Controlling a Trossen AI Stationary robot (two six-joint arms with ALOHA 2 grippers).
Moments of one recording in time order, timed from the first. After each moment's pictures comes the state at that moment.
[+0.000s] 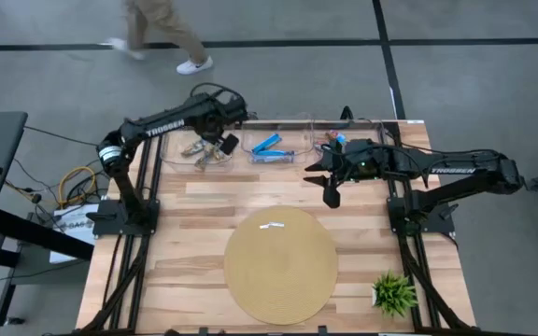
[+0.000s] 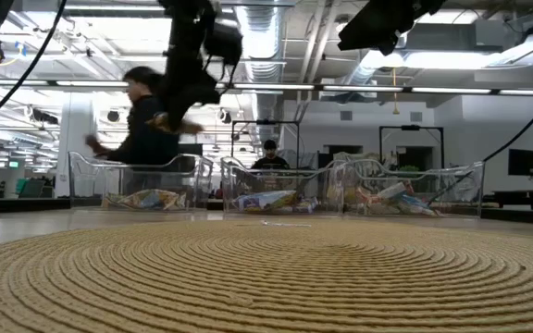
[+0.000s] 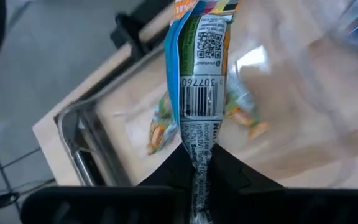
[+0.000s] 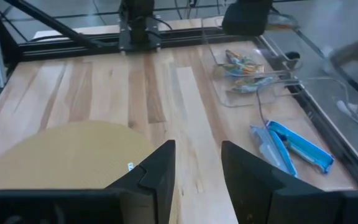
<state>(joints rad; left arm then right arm) 0.53 1.77 1.63 -1.37 -0.44 -0.47 -0.08 1.11 0.96 -0.35 0.03 -0.01</state>
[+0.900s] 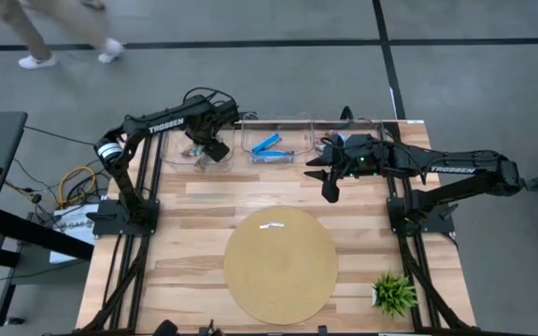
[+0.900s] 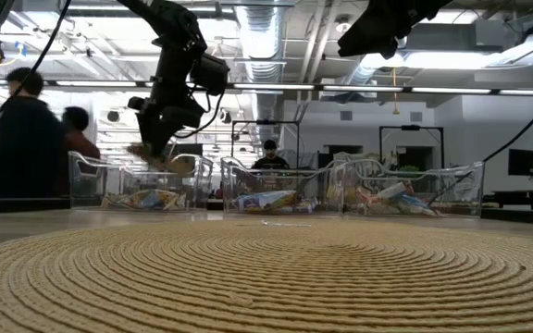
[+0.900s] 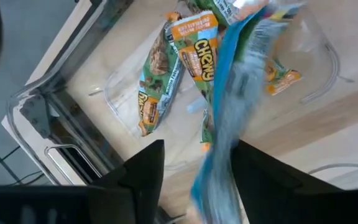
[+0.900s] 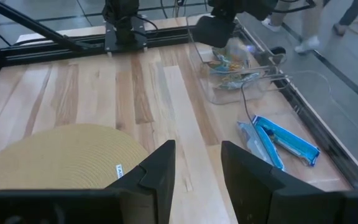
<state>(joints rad) 0.65 1.77 1.46 -1.32 -0.30 -0.26 -0.13 1.11 0.96 -0.36 0.03 0.00</state>
